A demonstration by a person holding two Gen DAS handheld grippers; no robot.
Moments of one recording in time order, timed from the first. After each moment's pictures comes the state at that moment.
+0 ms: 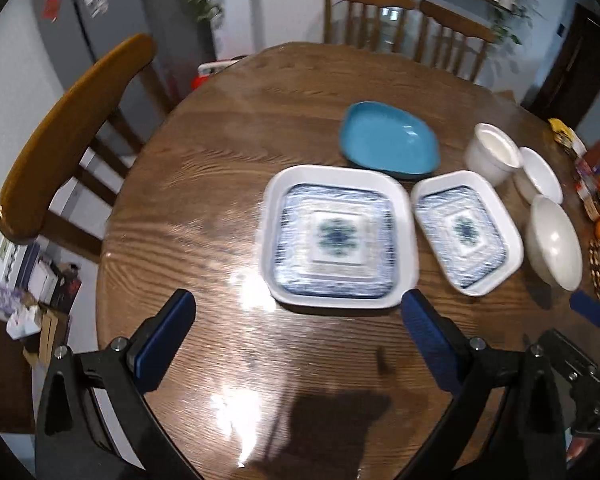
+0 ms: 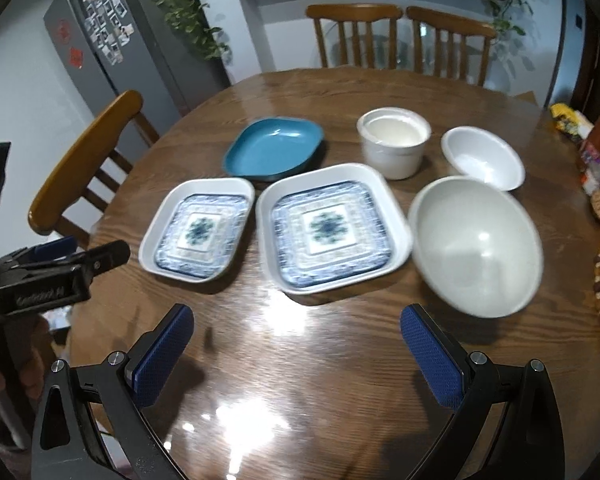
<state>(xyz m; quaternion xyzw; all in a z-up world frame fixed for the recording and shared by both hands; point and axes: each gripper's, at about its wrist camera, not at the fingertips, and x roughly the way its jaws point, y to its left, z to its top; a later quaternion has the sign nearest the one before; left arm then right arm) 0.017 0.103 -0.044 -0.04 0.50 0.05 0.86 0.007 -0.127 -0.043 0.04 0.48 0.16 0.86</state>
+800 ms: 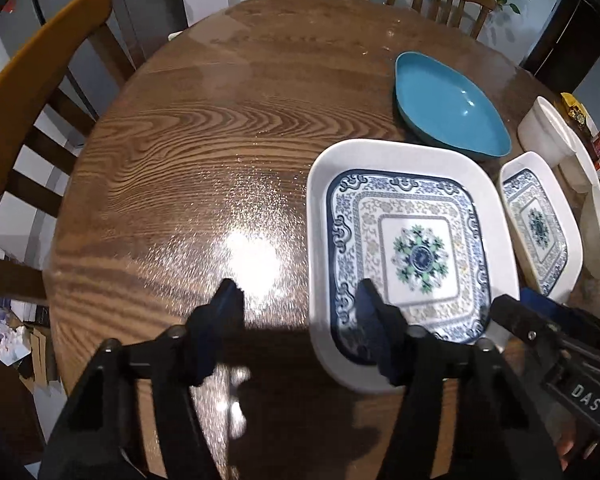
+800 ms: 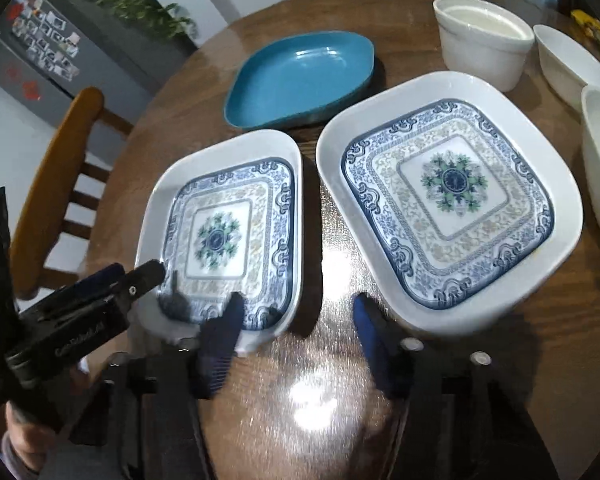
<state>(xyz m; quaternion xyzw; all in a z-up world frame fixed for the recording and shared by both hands) 0.095 0.149 -0.123 -0.03 0.55 -0.01 0.83 0.083 -0.036 -0.127 0.11 0.54 0.11 0.83</state>
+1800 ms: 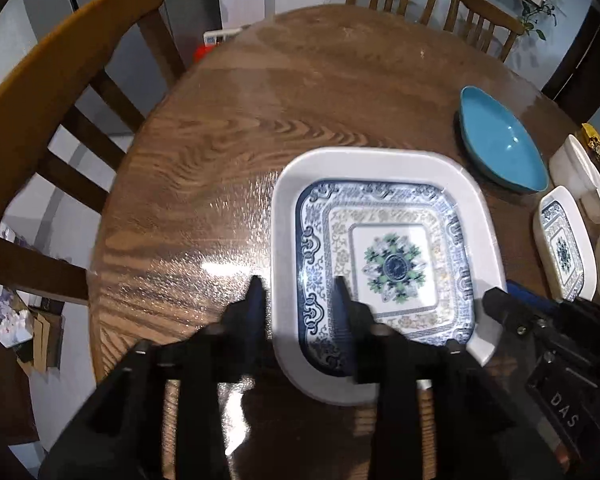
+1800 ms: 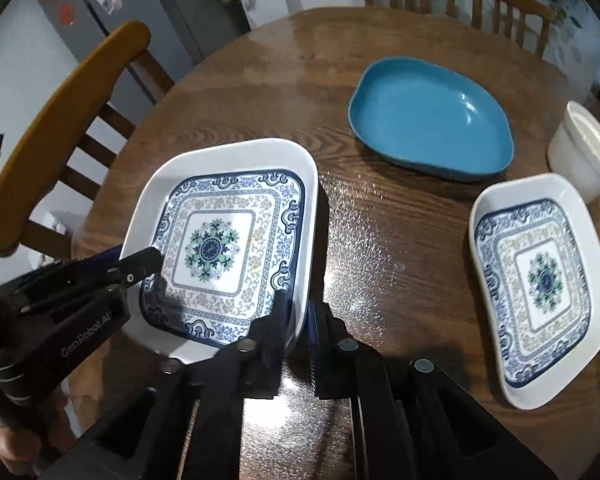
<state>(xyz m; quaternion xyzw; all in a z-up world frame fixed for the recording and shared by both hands) 0.075 0.191 -0.111 -0.04 0.53 0.03 0.85 0.091 0.036 -0.108 0.00 0.53 0.16 0.83</state>
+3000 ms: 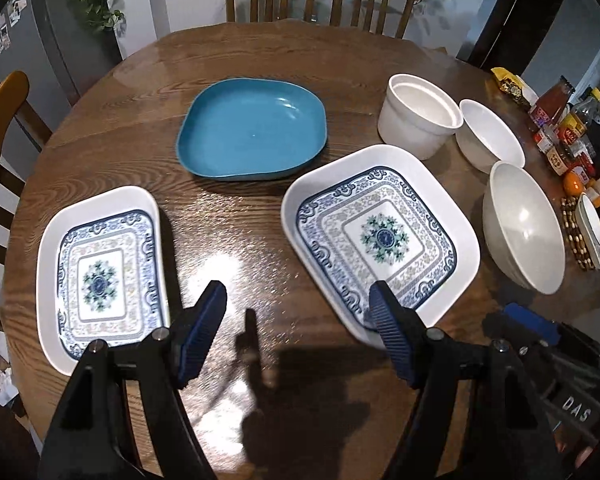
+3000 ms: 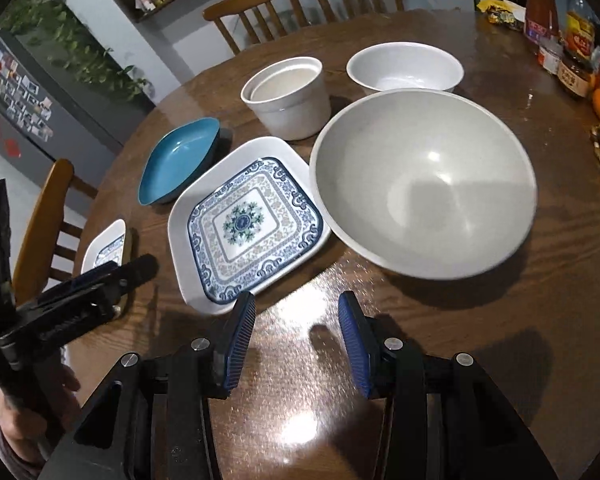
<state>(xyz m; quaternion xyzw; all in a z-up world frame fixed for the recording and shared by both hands) 0.081 -0.003 -0.092 0.00 0.52 -0.09 0.85 0.041 -0.183 -0.102 0.18 0.50 0.06 0.85</state>
